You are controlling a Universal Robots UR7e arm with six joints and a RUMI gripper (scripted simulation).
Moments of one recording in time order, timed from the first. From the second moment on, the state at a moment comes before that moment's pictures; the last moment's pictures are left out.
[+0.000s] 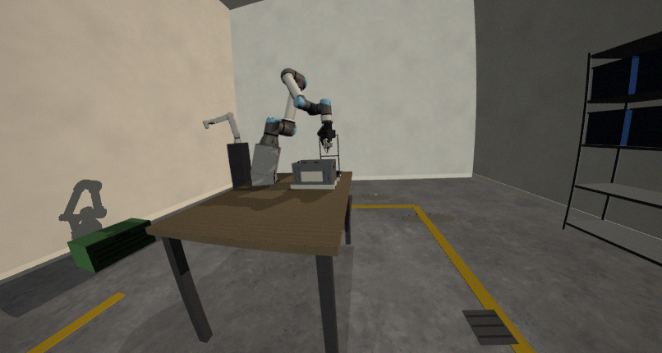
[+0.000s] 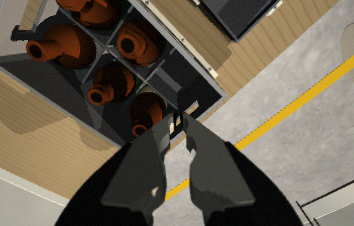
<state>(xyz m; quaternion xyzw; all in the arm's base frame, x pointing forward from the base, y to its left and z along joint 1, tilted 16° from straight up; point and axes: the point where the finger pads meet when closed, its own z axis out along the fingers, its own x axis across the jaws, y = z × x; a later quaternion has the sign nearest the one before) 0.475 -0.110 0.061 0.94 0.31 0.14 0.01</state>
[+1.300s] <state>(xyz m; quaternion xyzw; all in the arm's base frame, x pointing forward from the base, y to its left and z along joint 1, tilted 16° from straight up) 0.469 -0.115 0.060 0.94 0.31 0.14 0.01</state>
